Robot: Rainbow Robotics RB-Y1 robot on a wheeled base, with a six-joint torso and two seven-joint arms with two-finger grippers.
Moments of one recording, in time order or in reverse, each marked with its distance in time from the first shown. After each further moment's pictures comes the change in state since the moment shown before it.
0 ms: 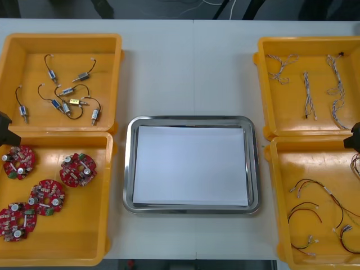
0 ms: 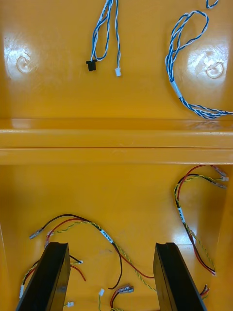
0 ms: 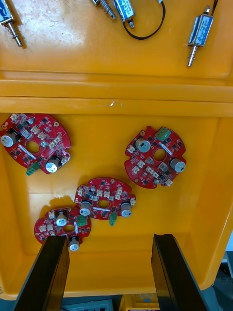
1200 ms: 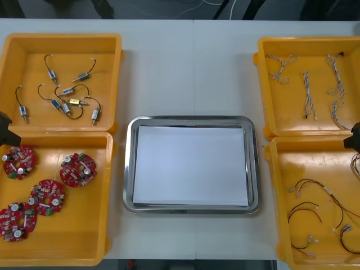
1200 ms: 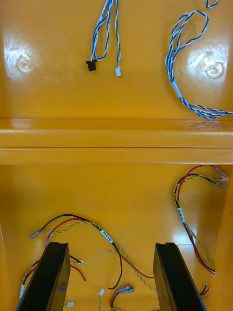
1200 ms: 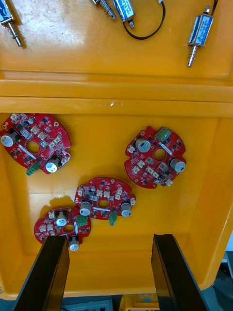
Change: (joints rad) right arm 0.000 0.000 0.000 0.000 0.000 0.000 0.000; left arm 0.000 0.000 0.000 0.000 0.000 0.000 0.000
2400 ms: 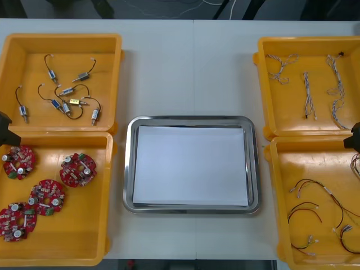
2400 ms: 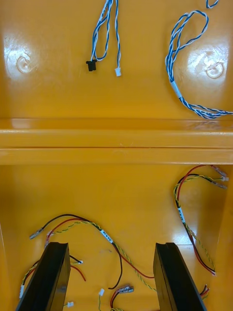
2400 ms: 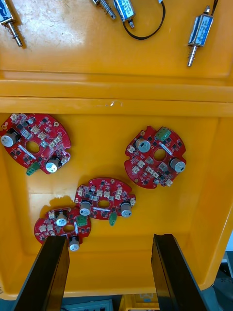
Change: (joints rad) right arm 0.000 0.000 0.000 0.000 0.000 0.000 0.000; left arm 0.000 0.000 0.000 0.000 0.000 0.000 0.000
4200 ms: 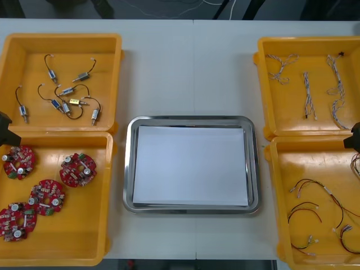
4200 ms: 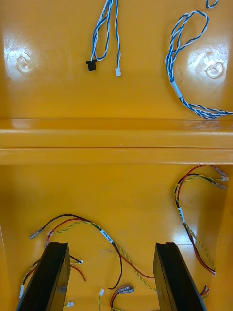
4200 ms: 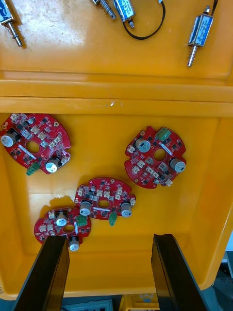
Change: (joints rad) right arm 0.000 0.000 0.000 0.000 0.000 0.000 0.000; left arm 0.000 0.000 0.000 0.000 0.000 0.000 0.000
